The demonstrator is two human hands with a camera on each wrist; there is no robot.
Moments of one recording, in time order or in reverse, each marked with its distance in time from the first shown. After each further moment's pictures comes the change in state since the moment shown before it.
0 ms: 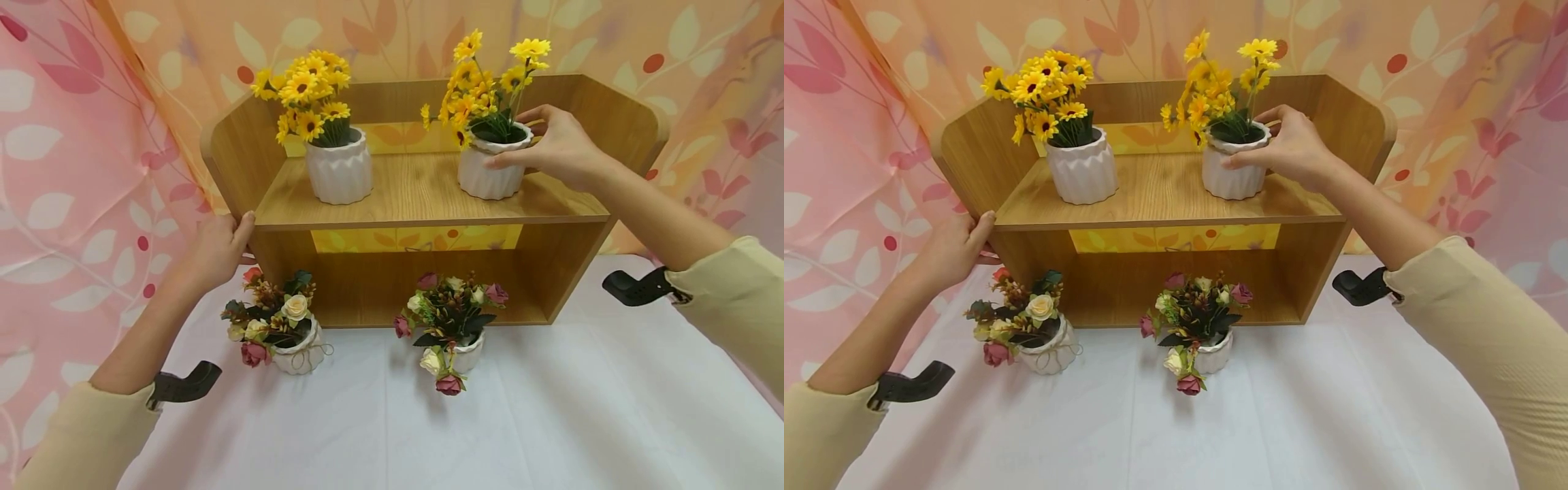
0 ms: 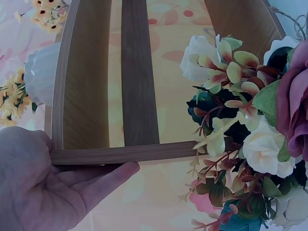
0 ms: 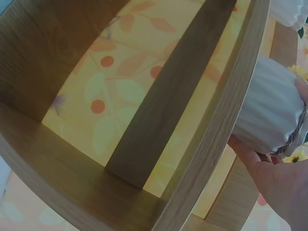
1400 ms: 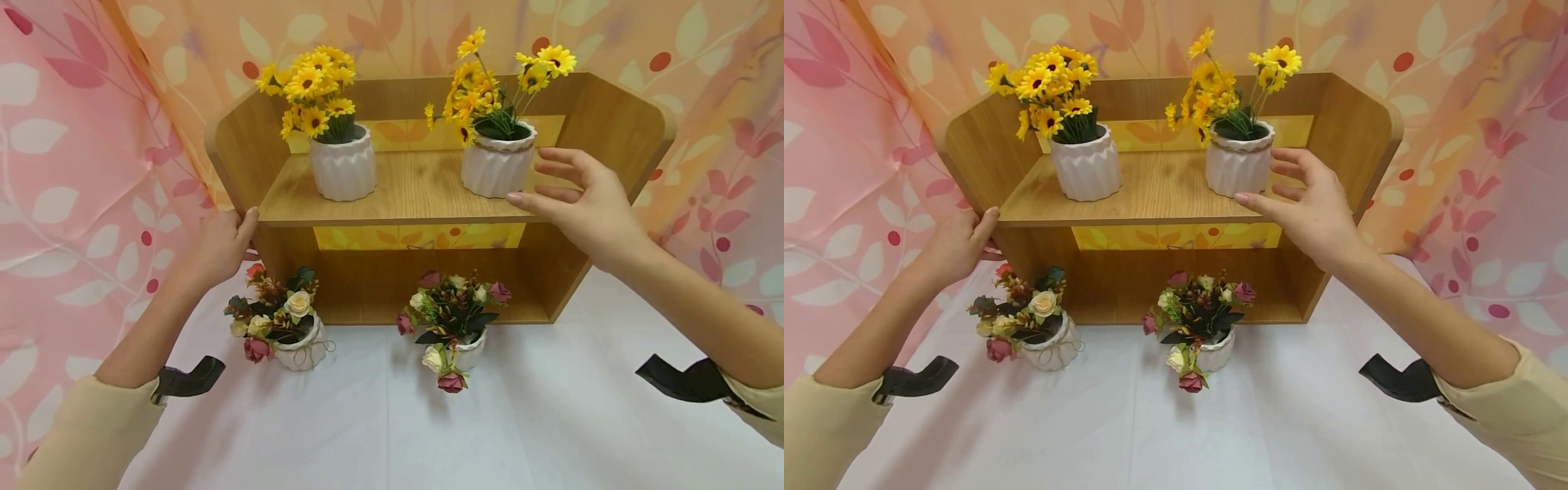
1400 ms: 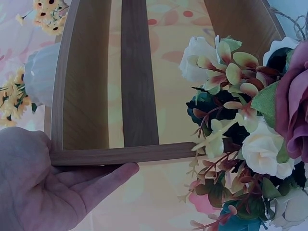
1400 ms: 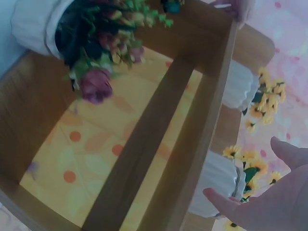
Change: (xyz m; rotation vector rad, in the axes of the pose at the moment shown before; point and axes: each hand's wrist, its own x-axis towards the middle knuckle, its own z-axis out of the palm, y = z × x) left_hand -0.001 0.000 0.000 -0.001 0.015 0.008; right_hand -0.097 -0.003 0.028 0.165 0.073 -0.018
